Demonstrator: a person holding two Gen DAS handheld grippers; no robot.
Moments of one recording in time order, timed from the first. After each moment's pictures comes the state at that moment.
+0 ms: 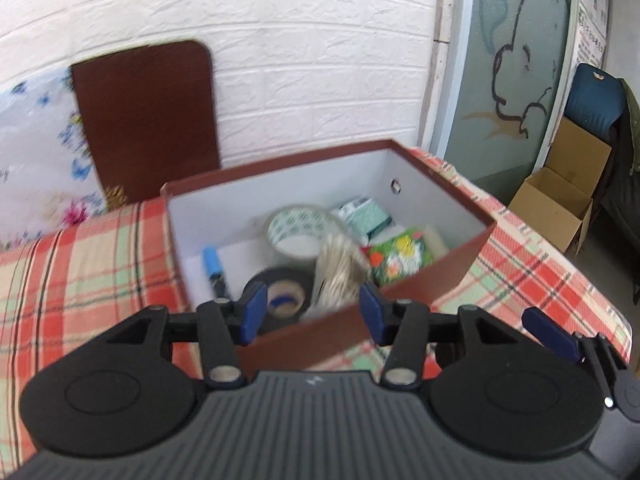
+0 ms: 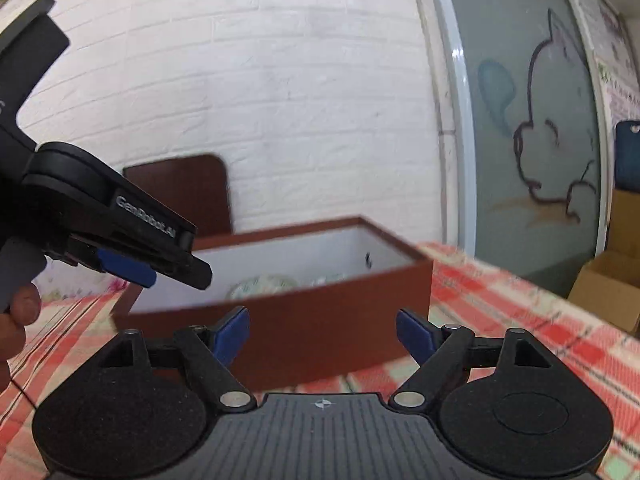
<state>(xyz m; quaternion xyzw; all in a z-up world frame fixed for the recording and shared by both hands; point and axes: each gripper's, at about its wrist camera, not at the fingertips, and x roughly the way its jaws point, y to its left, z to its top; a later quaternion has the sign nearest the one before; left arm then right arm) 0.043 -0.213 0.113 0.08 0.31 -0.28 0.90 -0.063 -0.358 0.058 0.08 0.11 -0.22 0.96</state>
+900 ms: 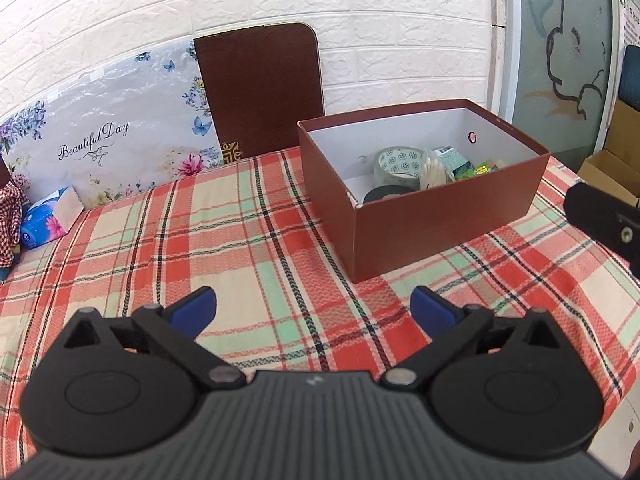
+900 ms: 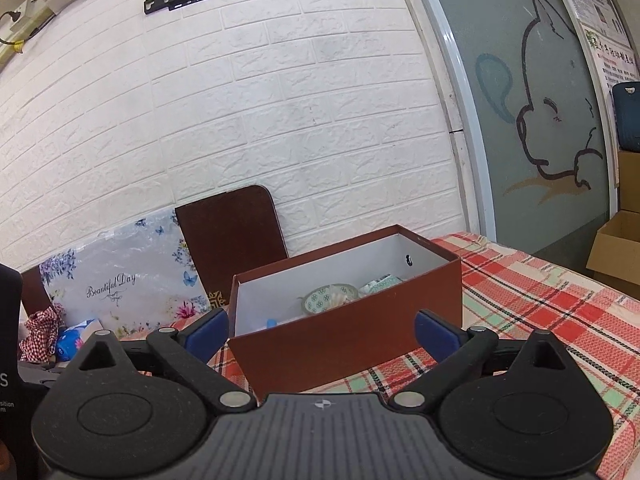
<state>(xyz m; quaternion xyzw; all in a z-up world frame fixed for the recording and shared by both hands) -0.030 -0.120 0.101 0.12 0.30 -0.18 0.93 -0.110 -0.279 0.108 0.16 0.09 -0.20 0.96</state>
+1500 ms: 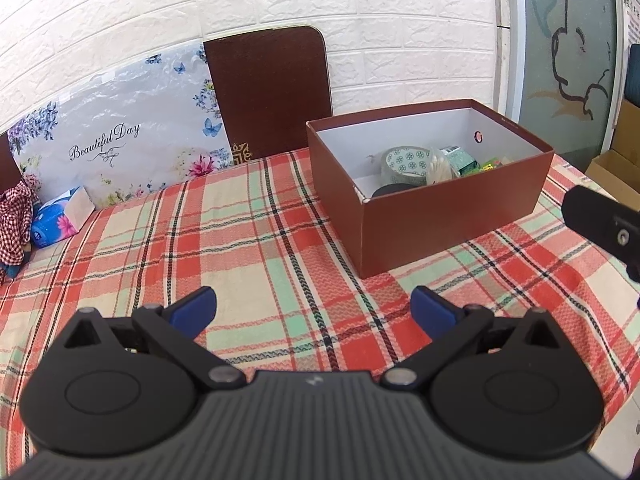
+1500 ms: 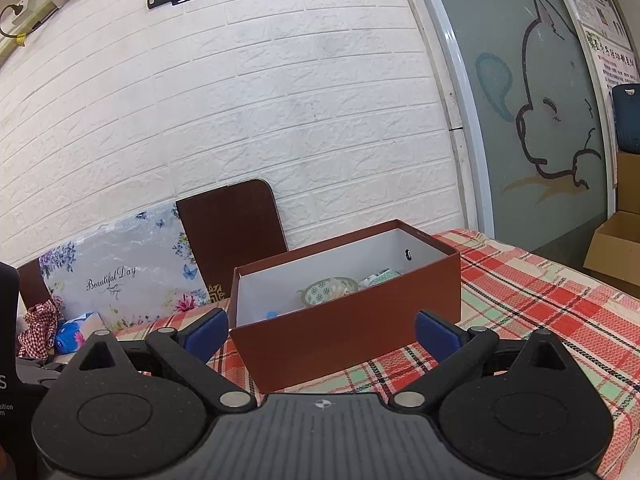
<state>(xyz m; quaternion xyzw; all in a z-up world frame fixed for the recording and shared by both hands) -0.038 -0.117 0.100 0.12 0.29 -0.16 0.93 -0.114 -0.276 0.106 0.15 0.09 -0.20 0.96</state>
